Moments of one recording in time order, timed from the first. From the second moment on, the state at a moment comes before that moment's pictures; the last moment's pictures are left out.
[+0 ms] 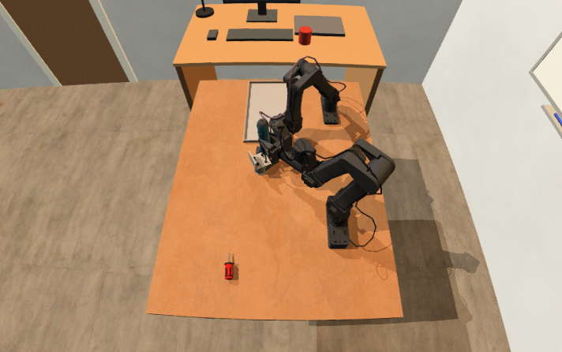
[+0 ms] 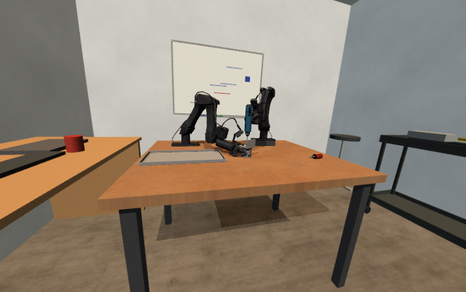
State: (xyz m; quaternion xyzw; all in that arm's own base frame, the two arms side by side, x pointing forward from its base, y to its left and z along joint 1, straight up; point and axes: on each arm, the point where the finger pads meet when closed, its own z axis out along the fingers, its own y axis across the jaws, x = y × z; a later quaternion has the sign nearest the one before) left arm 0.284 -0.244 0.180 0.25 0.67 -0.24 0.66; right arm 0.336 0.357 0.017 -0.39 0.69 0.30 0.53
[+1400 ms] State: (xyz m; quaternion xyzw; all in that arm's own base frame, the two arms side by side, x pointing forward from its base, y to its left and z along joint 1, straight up) left arm 0.286 -0.245 0.180 0.25 0.67 -0.24 0.66; right arm 0.336 0.357 0.017 -0.39 0.69 0.30 0.53
